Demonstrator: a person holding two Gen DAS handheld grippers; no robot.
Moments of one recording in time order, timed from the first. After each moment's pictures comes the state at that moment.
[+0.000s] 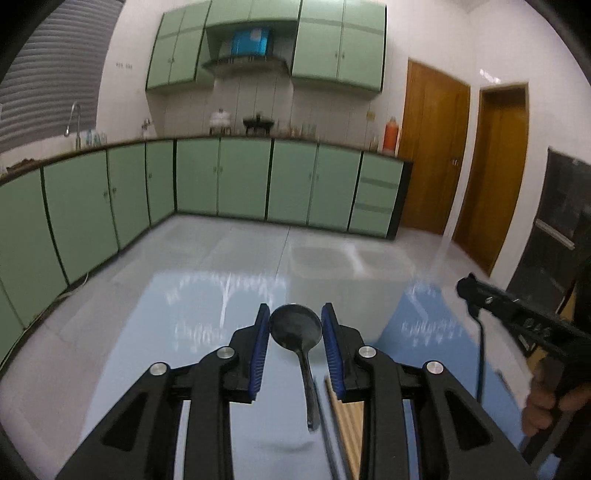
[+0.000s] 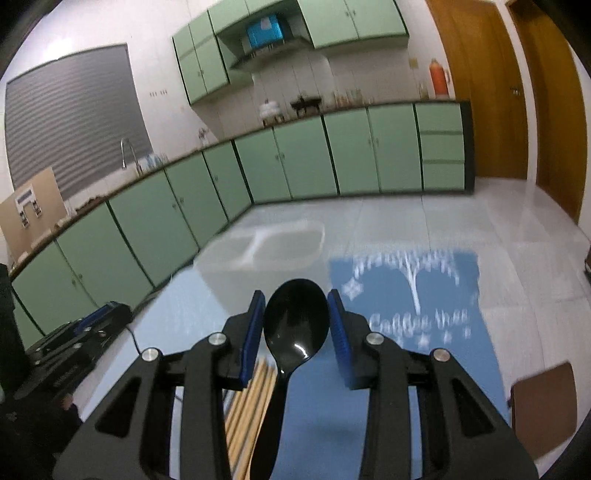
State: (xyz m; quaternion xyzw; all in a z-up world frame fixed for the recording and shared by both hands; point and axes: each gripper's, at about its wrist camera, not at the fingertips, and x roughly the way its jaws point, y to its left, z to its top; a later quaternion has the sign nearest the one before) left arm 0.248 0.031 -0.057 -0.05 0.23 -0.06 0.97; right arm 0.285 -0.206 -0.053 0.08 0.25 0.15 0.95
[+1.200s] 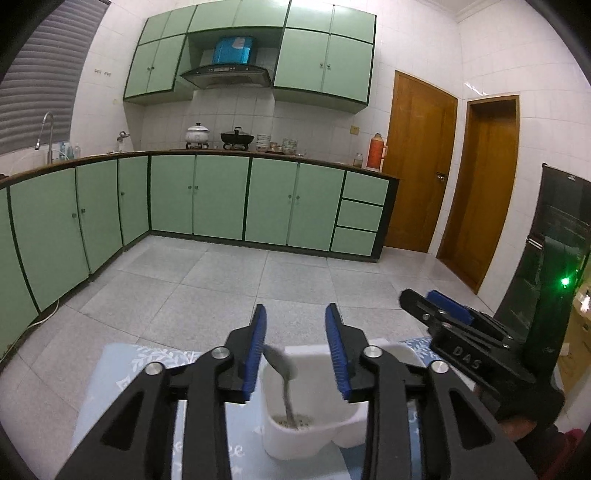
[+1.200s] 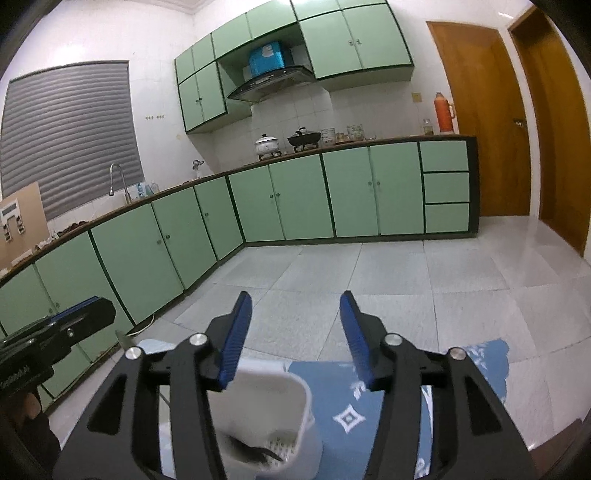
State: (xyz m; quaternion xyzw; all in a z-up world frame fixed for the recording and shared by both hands) left arm 0.367 0.019 -0.038 -0.05 0.22 -0.10 0.97; right arm 0.416 -0.197 -0.060 0.08 0.20 0.13 0.97
